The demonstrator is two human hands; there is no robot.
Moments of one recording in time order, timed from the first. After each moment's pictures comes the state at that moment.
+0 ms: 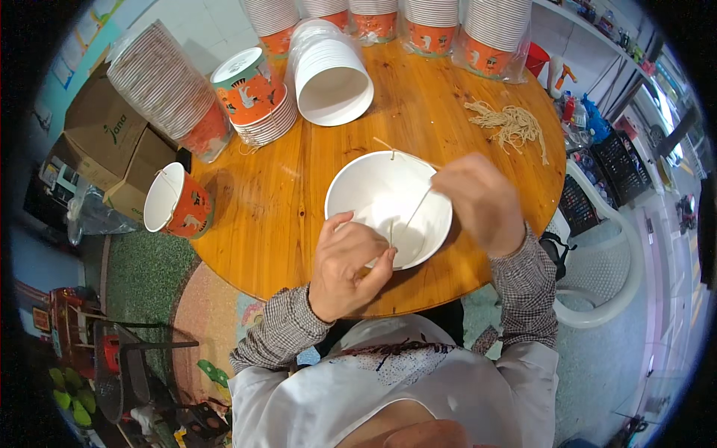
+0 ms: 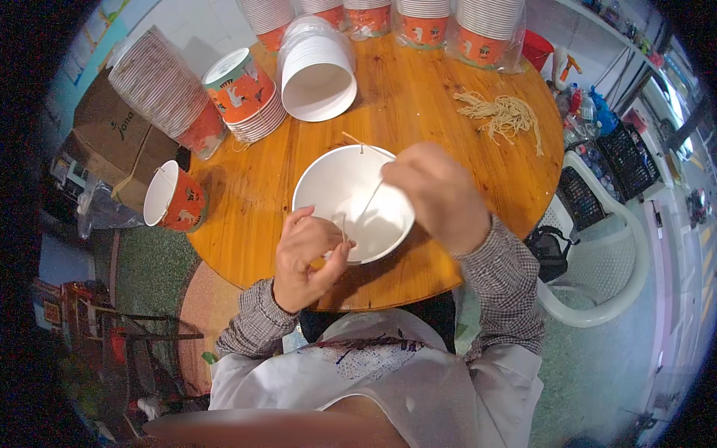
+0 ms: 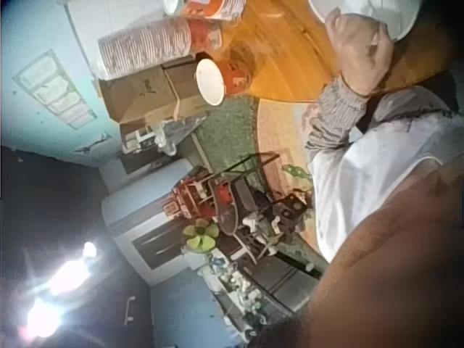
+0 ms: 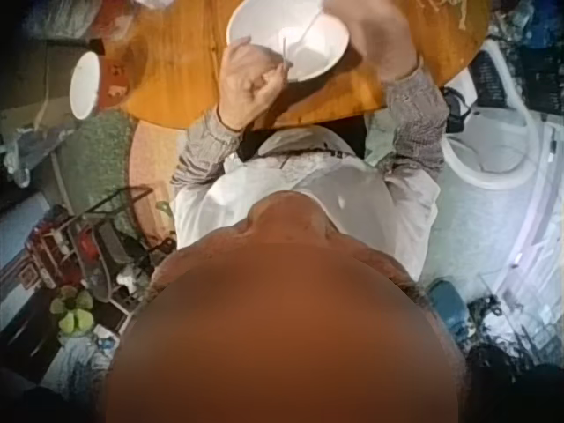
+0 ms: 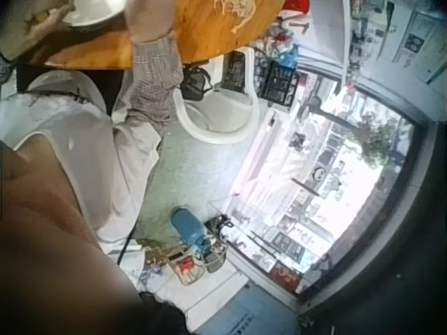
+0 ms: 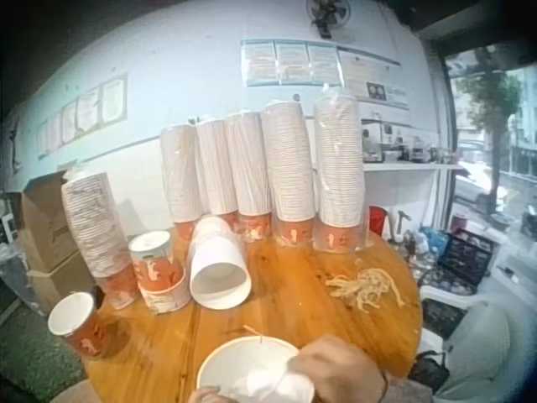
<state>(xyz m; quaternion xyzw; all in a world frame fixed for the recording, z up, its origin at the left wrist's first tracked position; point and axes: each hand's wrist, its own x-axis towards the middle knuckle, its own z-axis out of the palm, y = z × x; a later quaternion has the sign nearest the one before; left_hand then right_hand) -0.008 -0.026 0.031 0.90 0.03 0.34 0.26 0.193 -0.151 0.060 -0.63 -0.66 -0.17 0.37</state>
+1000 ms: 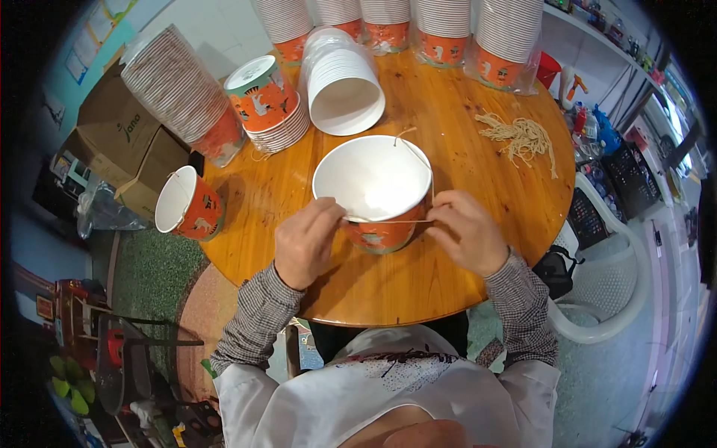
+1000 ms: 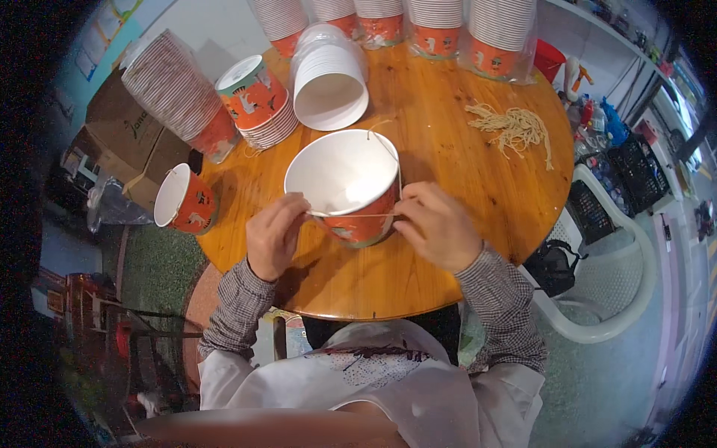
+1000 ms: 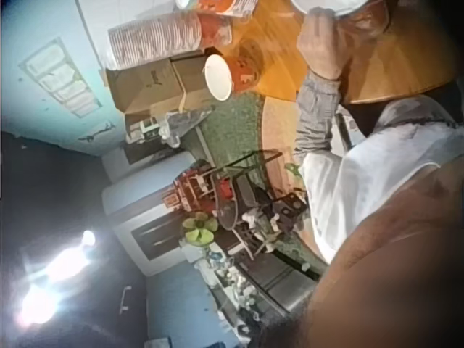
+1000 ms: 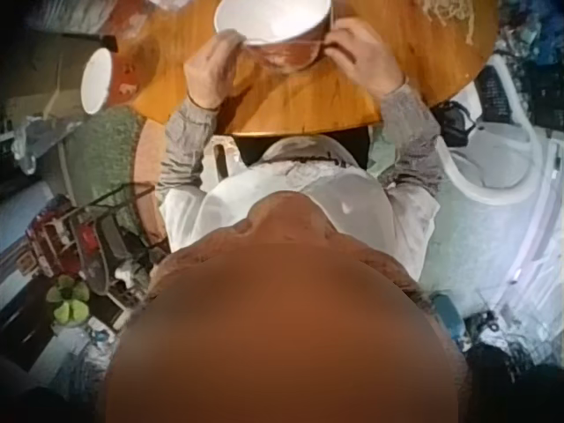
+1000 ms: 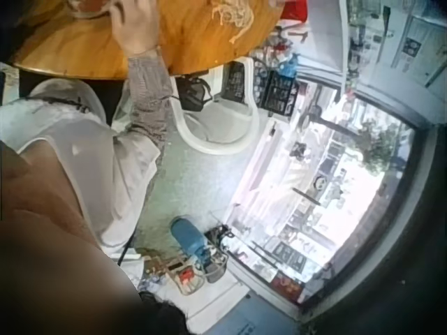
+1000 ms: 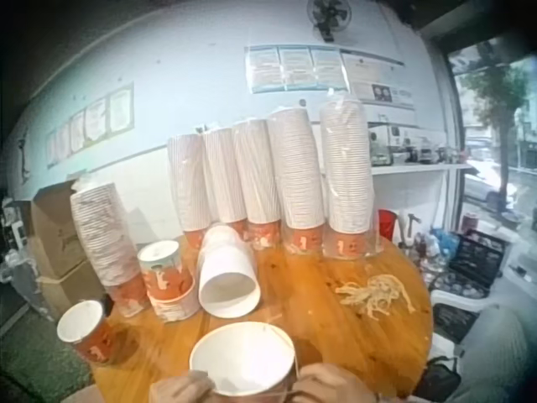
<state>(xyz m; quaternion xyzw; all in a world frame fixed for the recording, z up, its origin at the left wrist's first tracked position) -0.015 0.036 0.031 0.92 0.05 0.38 0.08 0.195 -0.151 0.011 -0.66 -0.64 -0.03 0.39</state>
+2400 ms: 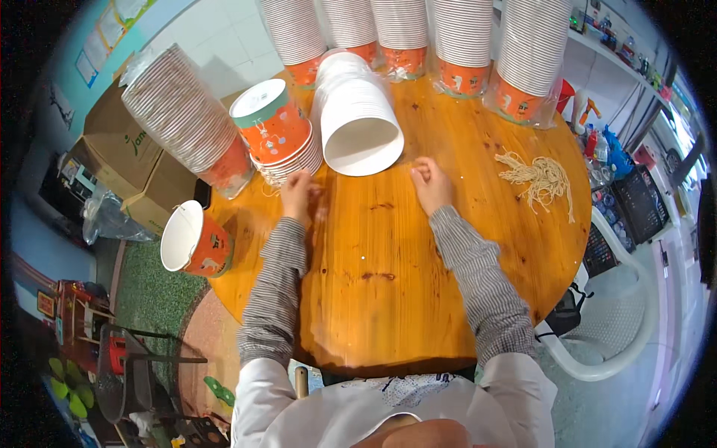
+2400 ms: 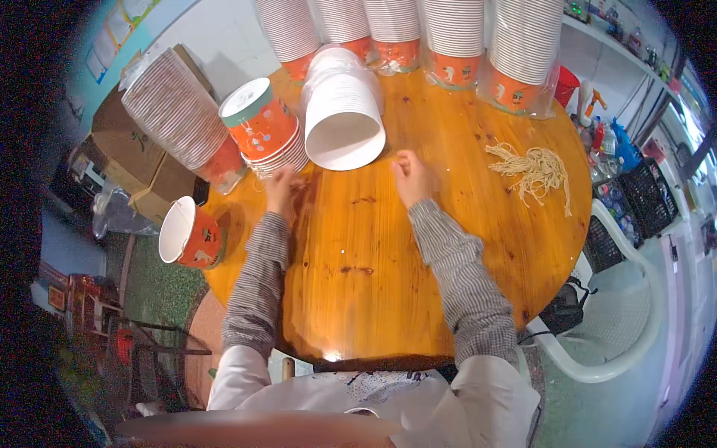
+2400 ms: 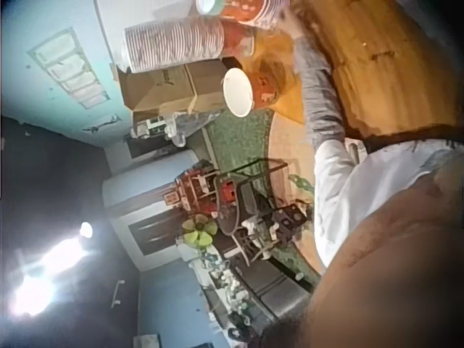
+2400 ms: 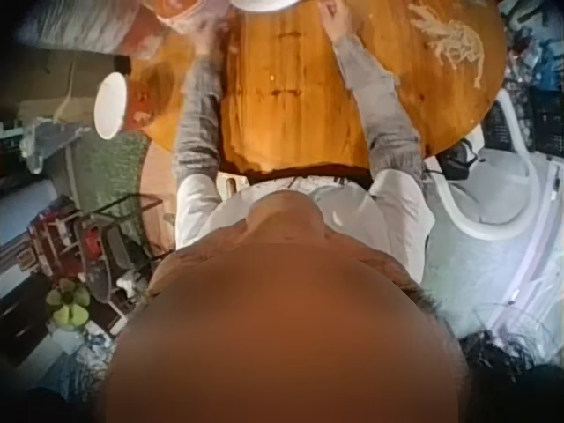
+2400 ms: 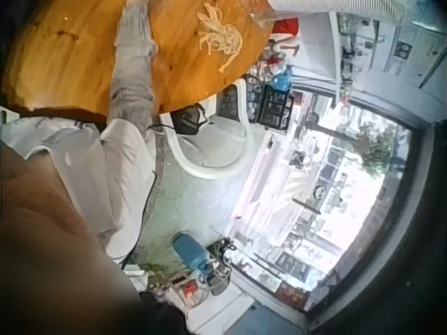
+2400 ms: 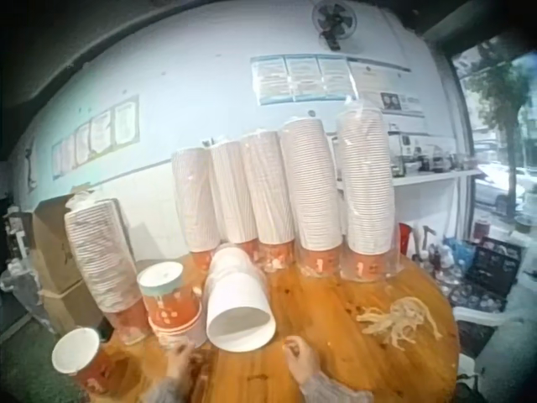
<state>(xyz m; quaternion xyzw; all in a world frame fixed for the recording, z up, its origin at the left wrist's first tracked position) 0.081 0.284 -0.093 0.55 0.33 0.43 0.63 0.299 0.075 -0.097 -0.69 -0.35 0.06 0.63</state>
